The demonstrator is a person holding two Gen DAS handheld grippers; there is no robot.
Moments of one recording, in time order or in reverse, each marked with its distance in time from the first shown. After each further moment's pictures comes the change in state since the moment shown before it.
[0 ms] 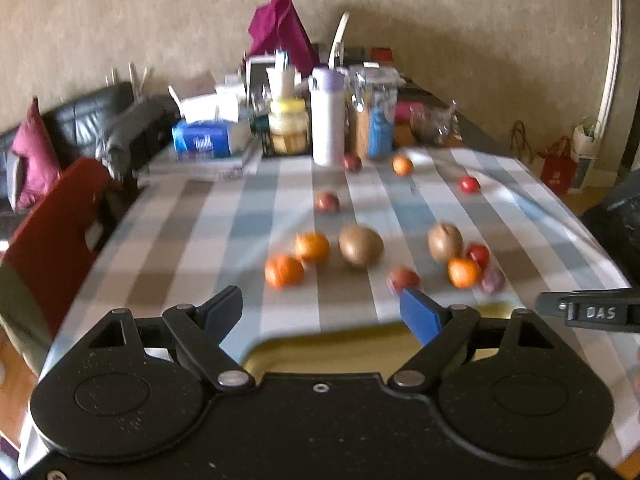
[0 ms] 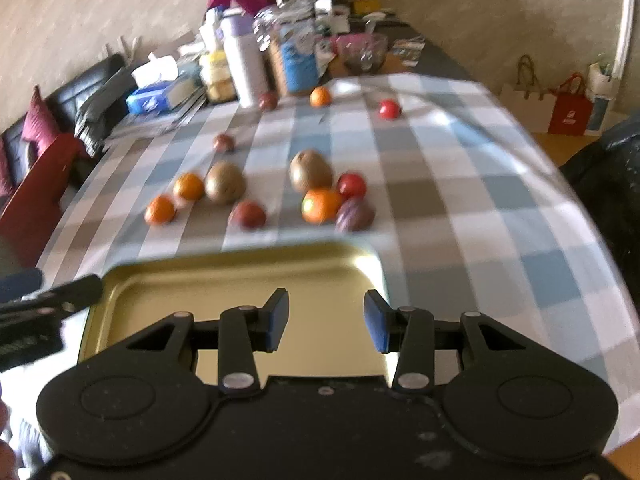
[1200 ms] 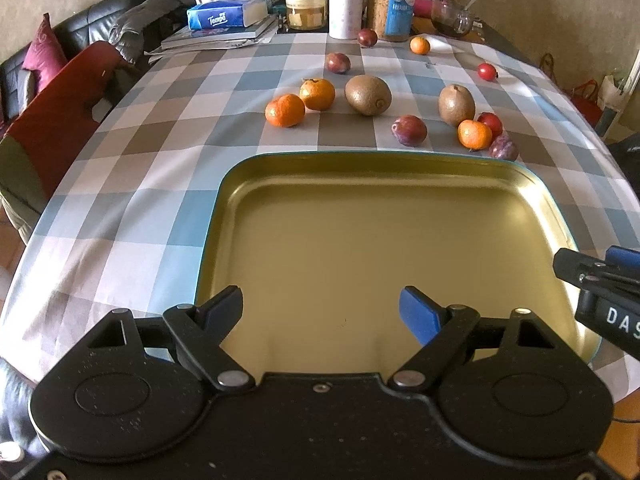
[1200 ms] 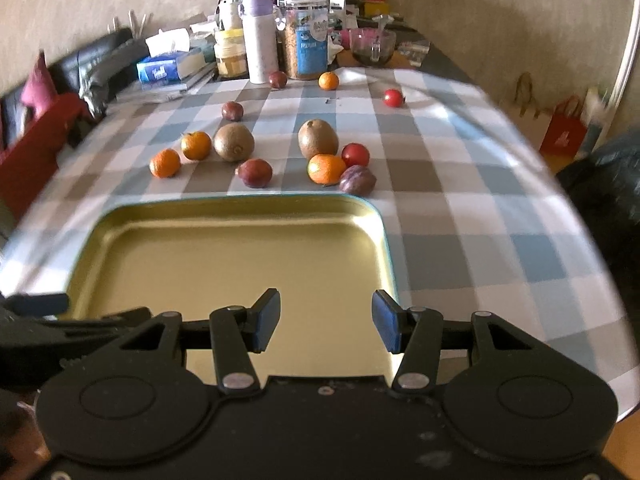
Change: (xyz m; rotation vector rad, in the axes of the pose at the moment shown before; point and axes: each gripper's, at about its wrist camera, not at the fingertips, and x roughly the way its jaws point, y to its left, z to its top) left arm -0.006 -0.018 -0.082 -0.090 0.296 0.028; right arm -0.017 0.025 -0.052 -0.124 -0.003 -0.078
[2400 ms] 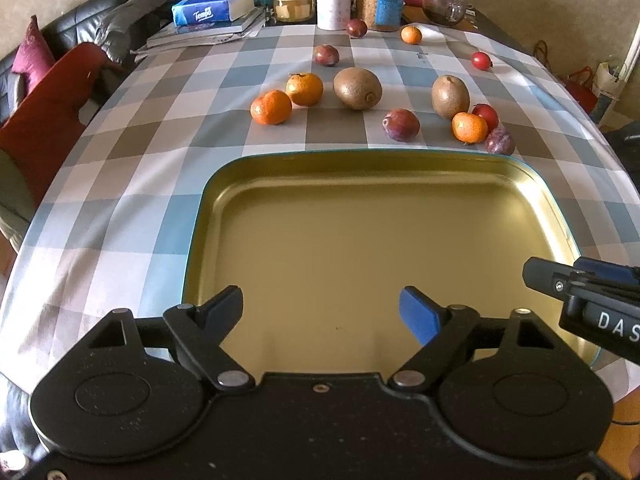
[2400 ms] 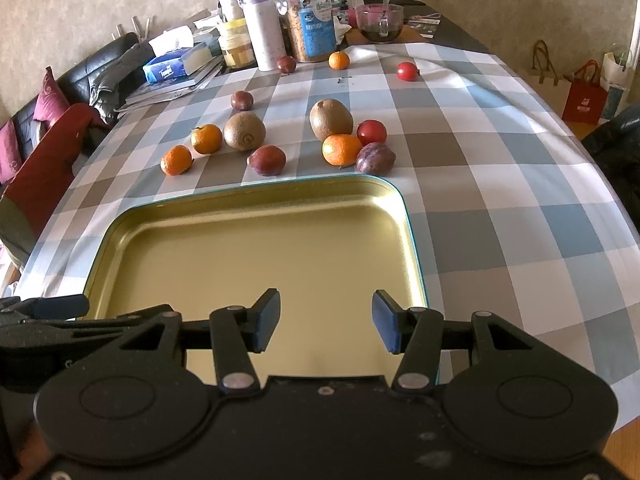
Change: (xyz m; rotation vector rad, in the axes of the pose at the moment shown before) left arm 0.011 -0.004 0.009 0.023 0.041 -0.011; right arm 0.020 -0.013 0.003 0.094 0.061 0.121
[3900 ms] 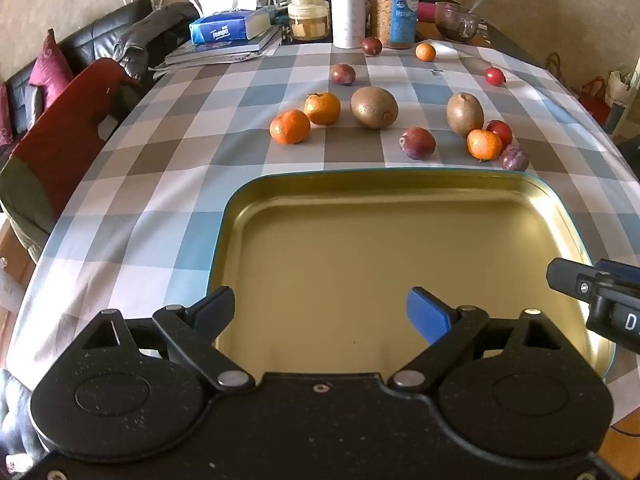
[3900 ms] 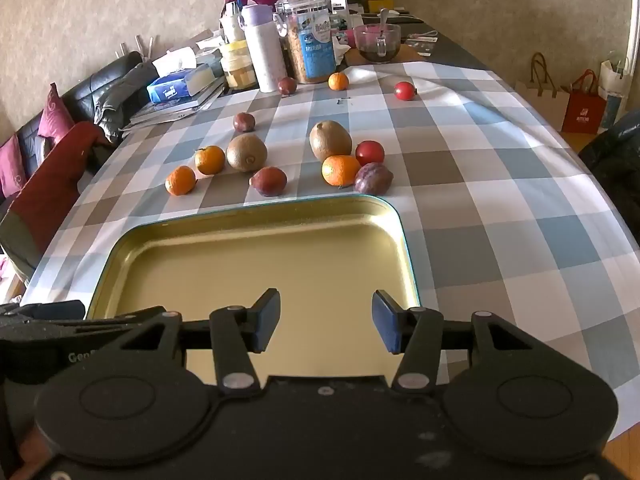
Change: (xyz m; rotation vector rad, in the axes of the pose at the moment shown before) left arm -0.007 0.004 0.003 -0.006 -0.056 0.050; right arm -0.009 -0.003 -0.004 0.012 -0.068 0.011
